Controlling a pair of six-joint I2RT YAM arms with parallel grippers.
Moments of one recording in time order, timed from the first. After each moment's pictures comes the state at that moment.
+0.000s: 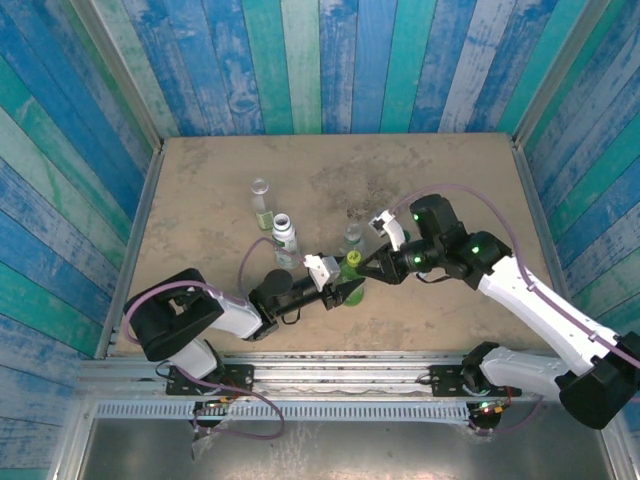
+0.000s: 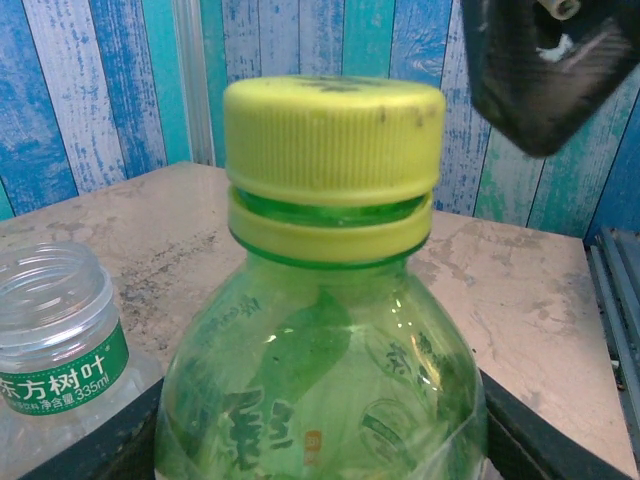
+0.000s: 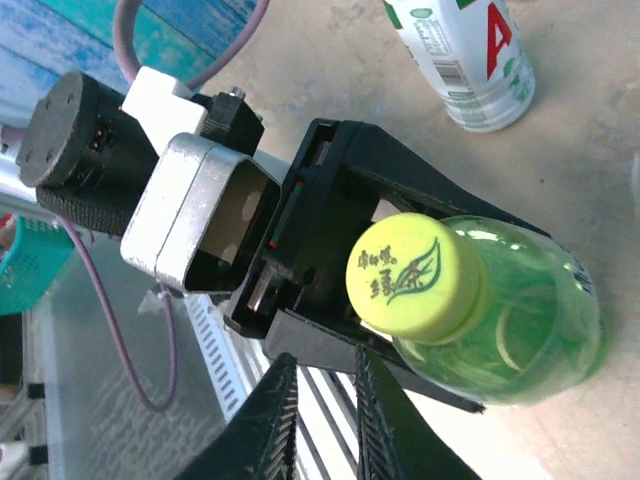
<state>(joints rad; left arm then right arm) -0.93 1.55 0.29 1.28 0.18 -0.01 0.64 1.11 1.00 -0.68 -0.63 0.22</state>
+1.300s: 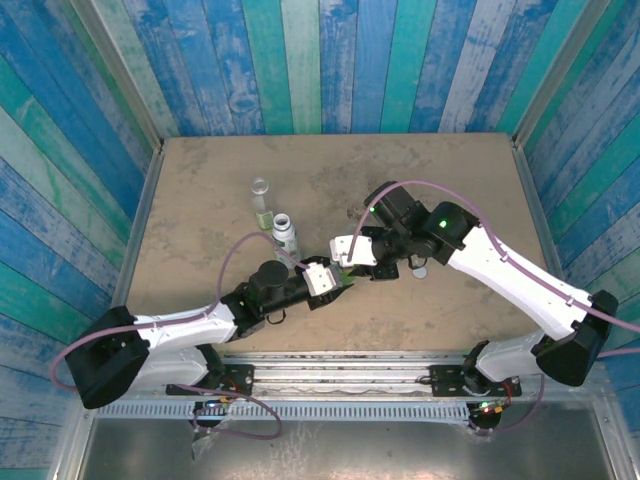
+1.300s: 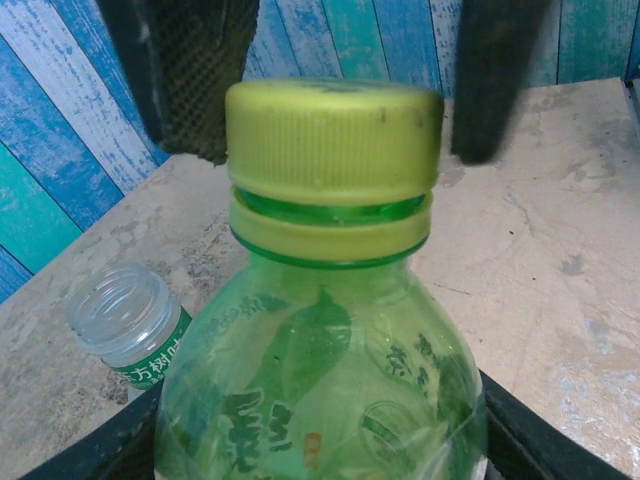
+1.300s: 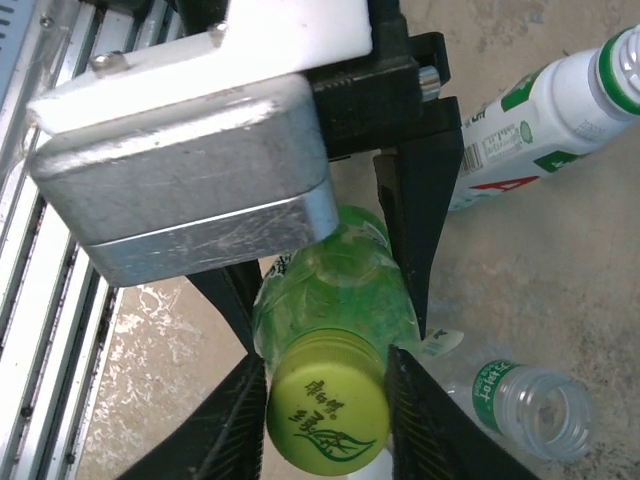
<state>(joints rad) -0.93 1.15 0.35 0.60 0.16 0.35 0.85 1.37 1.39 -1.04 -0.31 -0.87</state>
